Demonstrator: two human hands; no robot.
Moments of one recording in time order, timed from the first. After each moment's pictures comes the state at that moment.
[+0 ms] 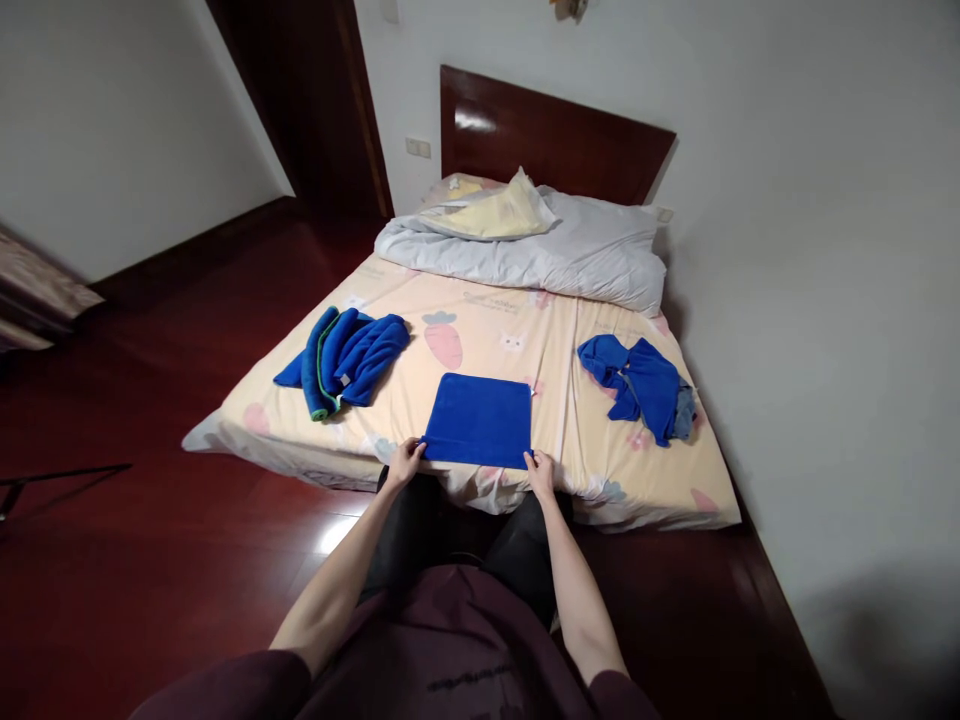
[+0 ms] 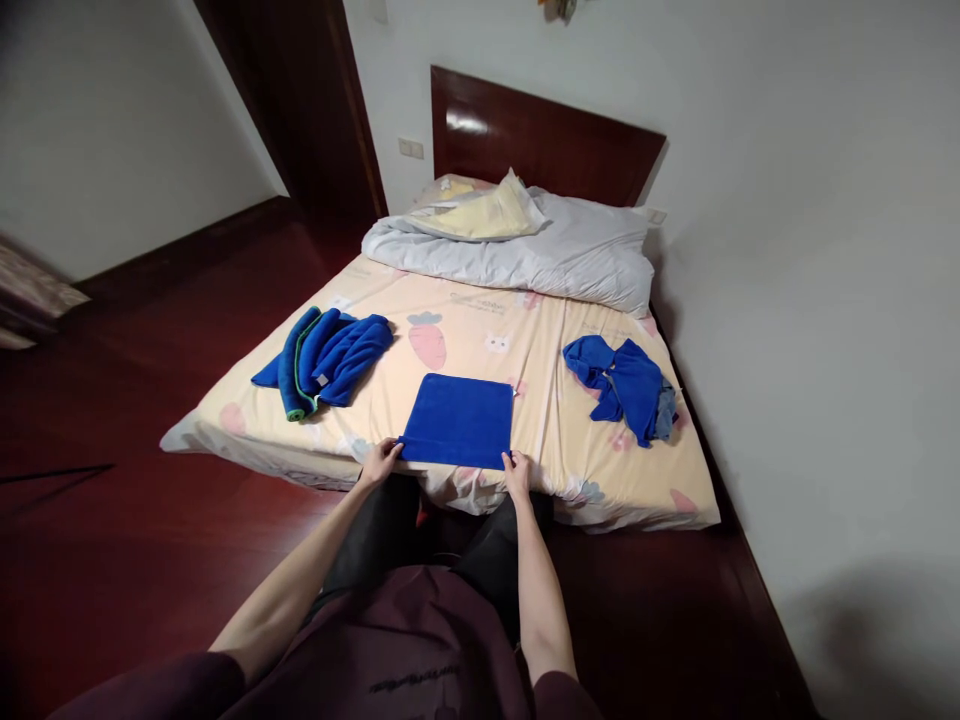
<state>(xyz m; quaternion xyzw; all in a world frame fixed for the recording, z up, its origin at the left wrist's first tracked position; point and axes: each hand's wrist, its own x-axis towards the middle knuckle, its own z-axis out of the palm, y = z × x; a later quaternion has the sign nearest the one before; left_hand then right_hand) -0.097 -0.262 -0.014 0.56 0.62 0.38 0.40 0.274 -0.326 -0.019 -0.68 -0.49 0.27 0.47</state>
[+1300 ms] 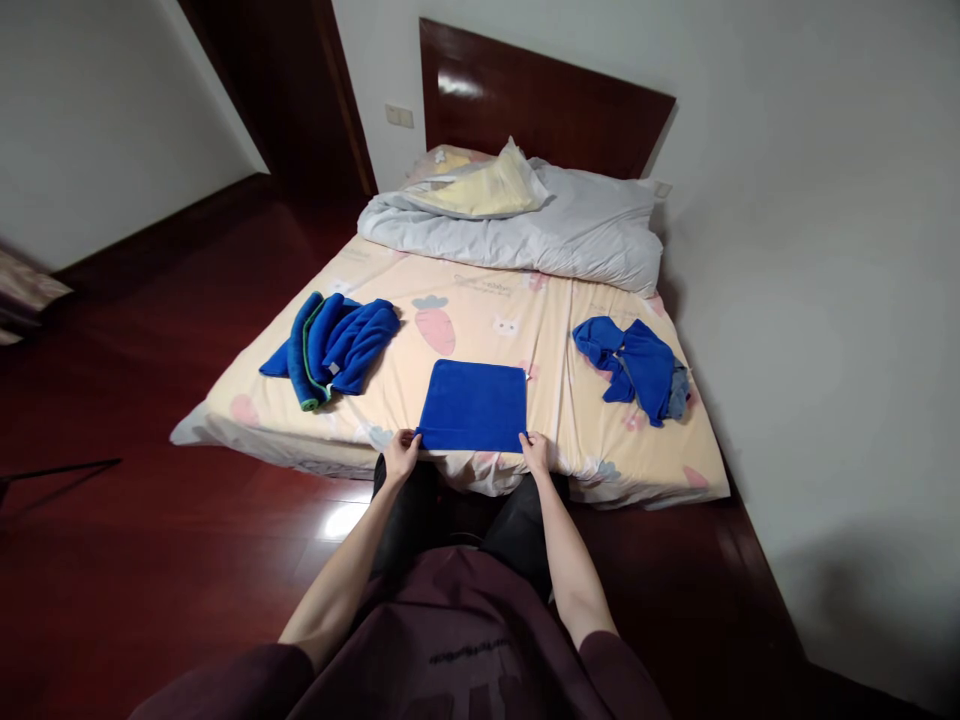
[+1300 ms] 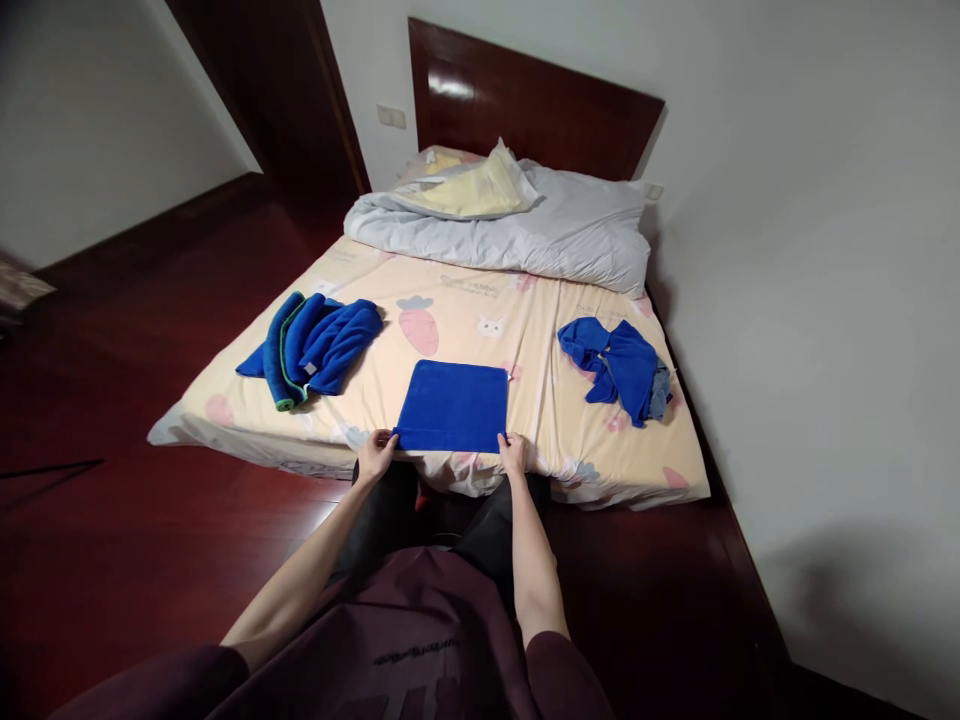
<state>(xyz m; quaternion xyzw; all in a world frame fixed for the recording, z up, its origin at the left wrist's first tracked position) -0.085 -0.281 -0.014 0.51 0.70 0.37 0.35 0.271 -0.314 -0.019 -0.75 -0.46 0.24 0.41</state>
